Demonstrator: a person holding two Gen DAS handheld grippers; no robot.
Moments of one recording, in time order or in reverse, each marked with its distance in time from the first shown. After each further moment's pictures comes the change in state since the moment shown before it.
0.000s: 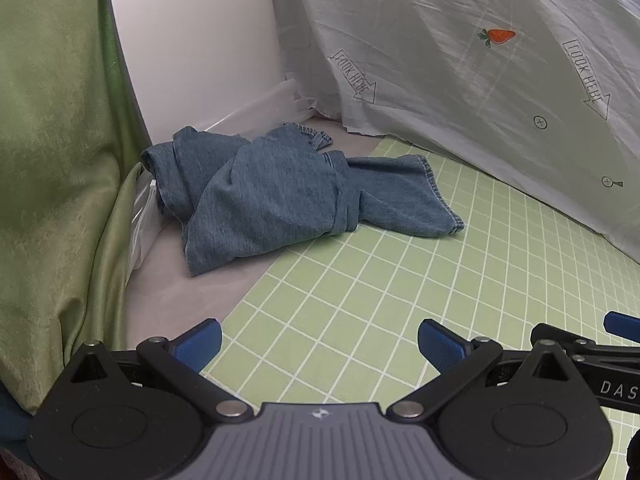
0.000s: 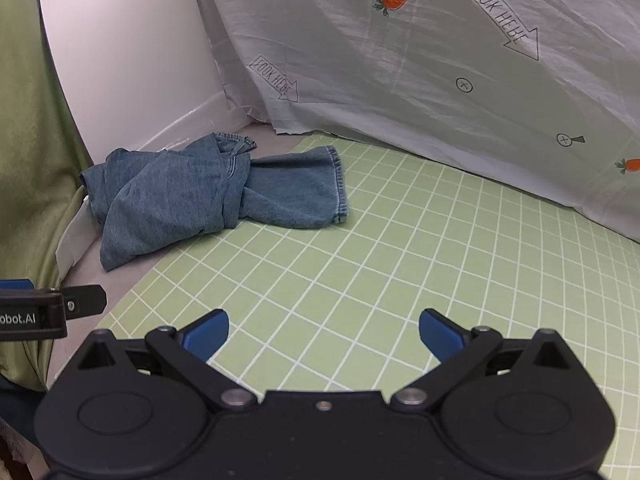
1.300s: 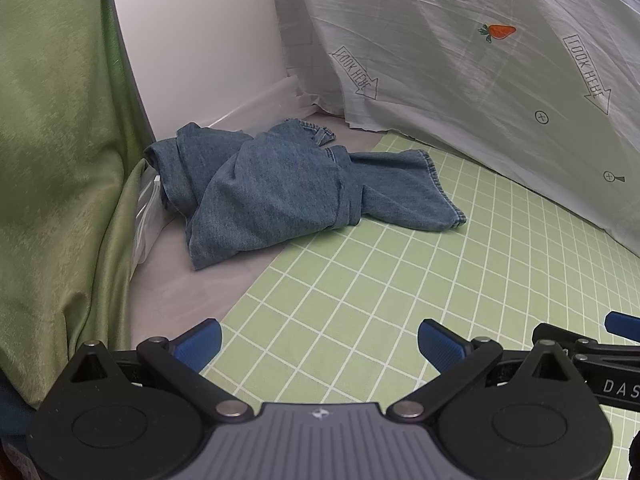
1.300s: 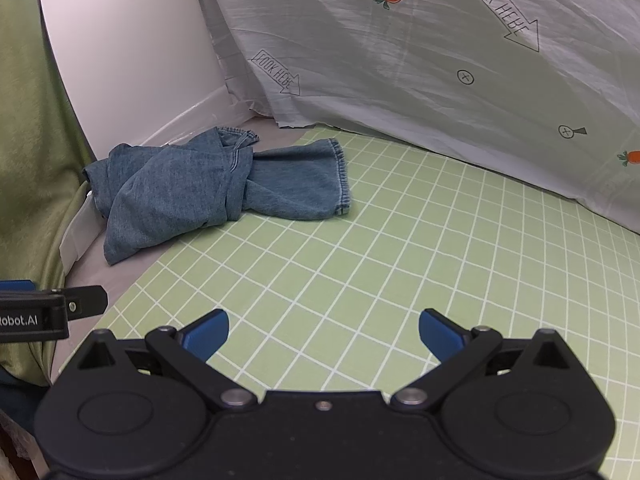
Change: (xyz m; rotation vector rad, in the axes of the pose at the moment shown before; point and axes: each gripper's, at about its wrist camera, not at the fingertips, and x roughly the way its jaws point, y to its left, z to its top) left arm -0.003 0.003 -0.003 0.001 0.005 0.011; right arm -0.003 0.002 -0.004 0.009 -0.002 0.009
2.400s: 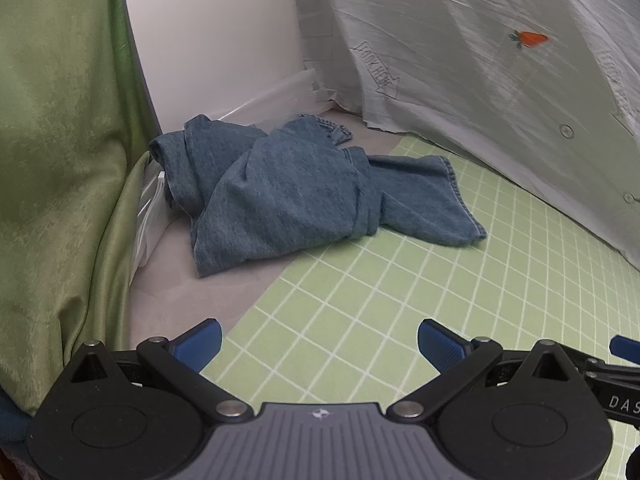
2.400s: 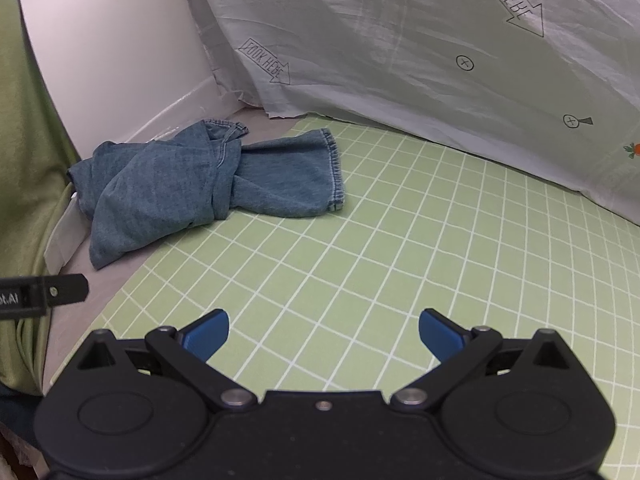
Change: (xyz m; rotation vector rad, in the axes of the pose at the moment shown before) left arm 0.030 0.018 0.031 -0.066 0.032 0.015; right arm 0.034 -0.007 0.016 0.025 0.051 -0.010
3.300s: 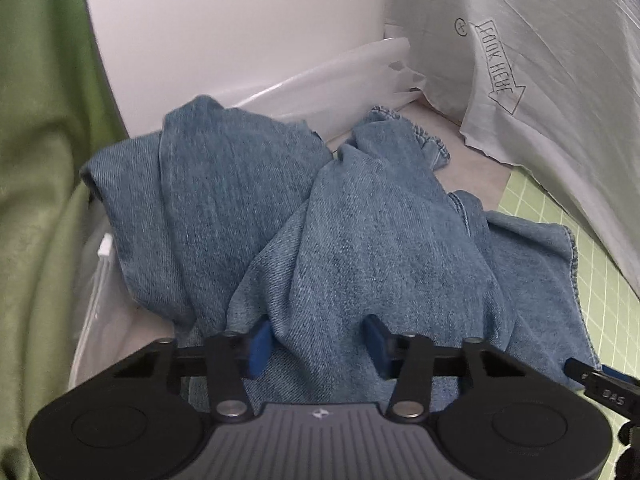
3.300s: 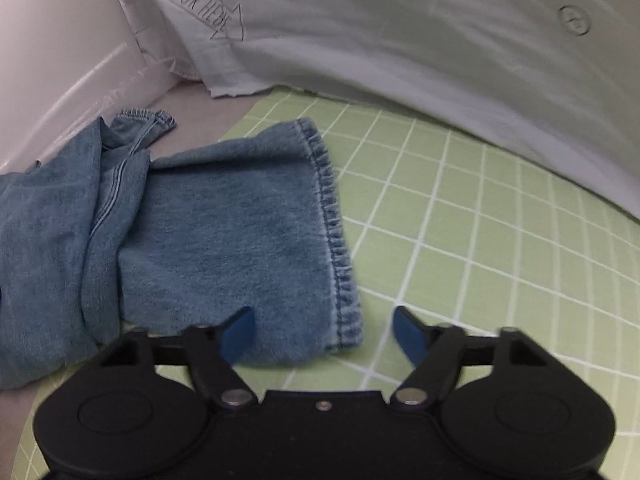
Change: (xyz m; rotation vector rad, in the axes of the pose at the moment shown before) left arm 0.192 0.077 0.123 -0.152 0.126 0.026; right arm 0.235 -0.005 0.107 0.028 0.116 -0.033
